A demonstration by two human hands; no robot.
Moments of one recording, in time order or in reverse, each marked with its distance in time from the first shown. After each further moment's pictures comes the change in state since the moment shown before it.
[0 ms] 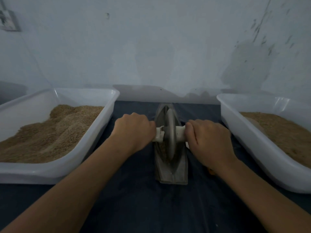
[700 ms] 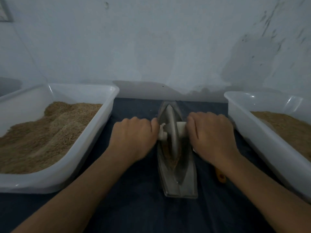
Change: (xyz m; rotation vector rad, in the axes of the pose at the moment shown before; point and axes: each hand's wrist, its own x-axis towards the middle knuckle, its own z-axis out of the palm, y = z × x) left_hand -0.002 0.003 0.034 -0.099 0.320 0.004; right_hand 0.023 -0.007 0.008 -0.021 -0.105 0.017
